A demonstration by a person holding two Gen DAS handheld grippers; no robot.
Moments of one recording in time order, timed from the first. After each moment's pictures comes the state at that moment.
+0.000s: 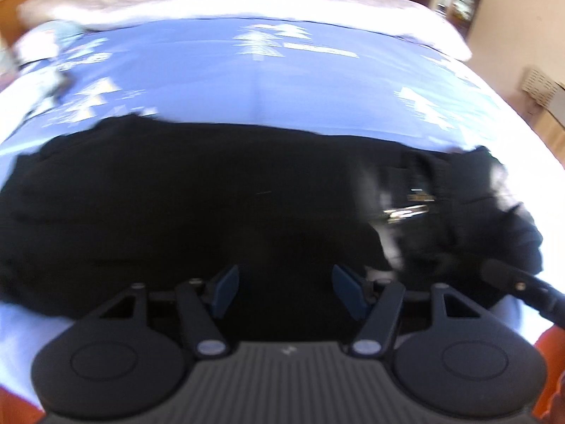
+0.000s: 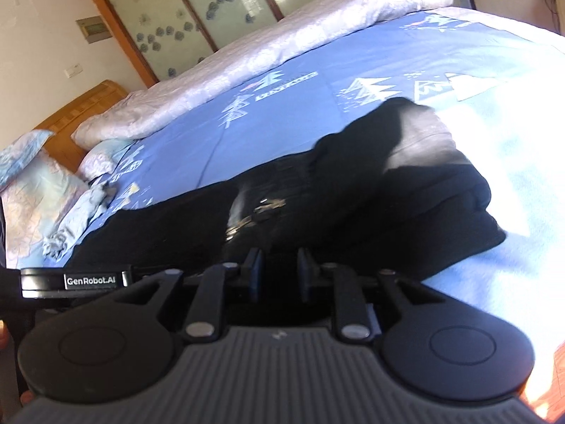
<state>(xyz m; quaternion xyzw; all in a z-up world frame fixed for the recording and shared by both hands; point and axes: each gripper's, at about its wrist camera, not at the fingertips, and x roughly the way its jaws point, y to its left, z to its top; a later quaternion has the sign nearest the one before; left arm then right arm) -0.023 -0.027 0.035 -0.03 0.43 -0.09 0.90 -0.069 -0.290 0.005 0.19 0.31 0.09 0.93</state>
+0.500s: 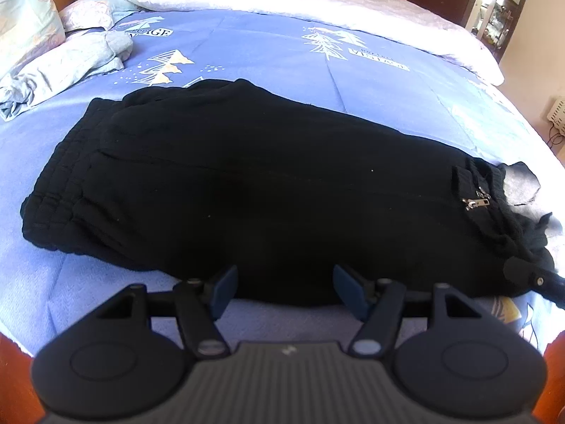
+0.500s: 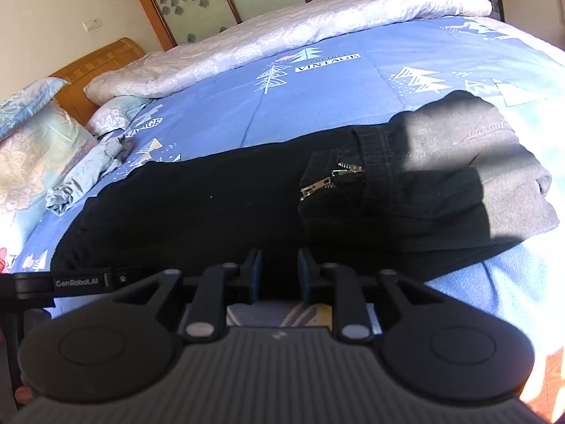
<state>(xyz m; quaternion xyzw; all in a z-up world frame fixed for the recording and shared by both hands) -0.043 0.054 0.021 -0.07 0.42 -0.06 0.90 -0.059 -0.207 0.007 0.14 0.33 0.08 0.93</state>
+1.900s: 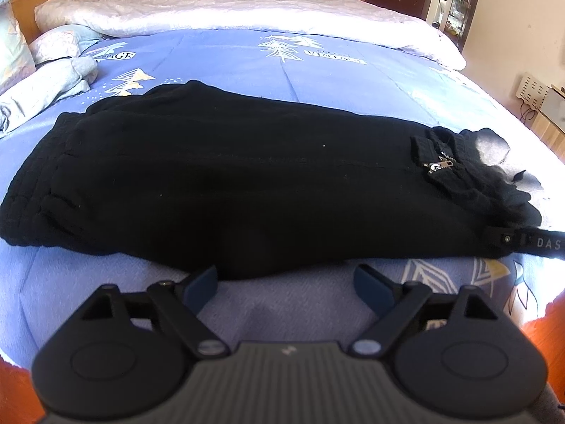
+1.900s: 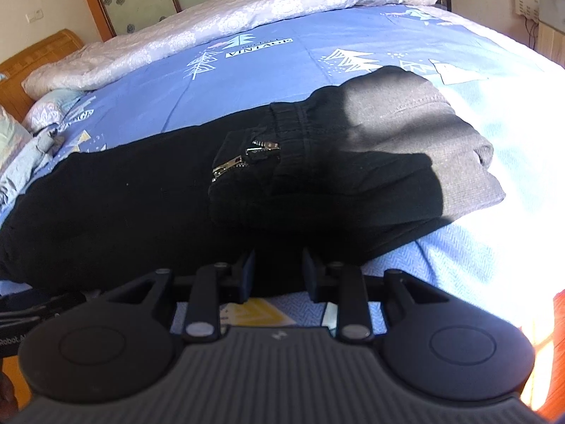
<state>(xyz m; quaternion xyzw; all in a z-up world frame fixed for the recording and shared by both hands) -0.070 0.028 0.003 -0.02 0.39 -0.11 0.92 -0.049 -0.215 -0.015 0.10 0.36 -0.02 0.93</state>
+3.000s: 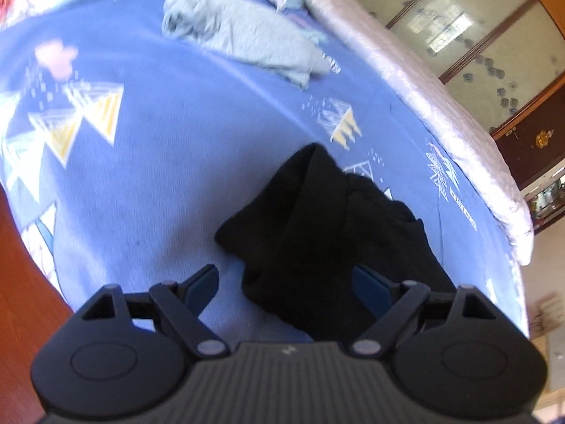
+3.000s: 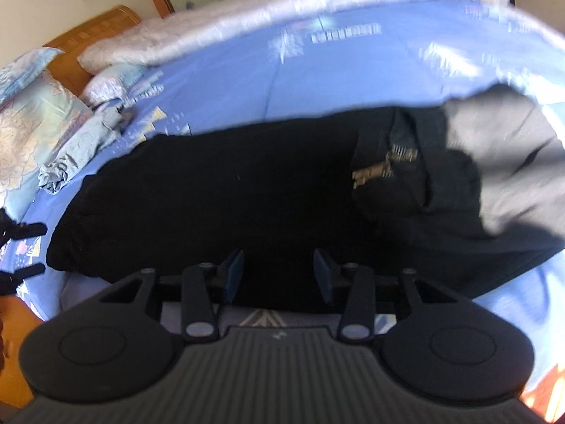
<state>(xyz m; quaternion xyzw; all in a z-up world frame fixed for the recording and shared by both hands) -0.049 0.259 0.022 -0.36 0.38 0.04 0.85 -0.002 -0.147 -0.001 0.15 0.42 0.09 0.89</state>
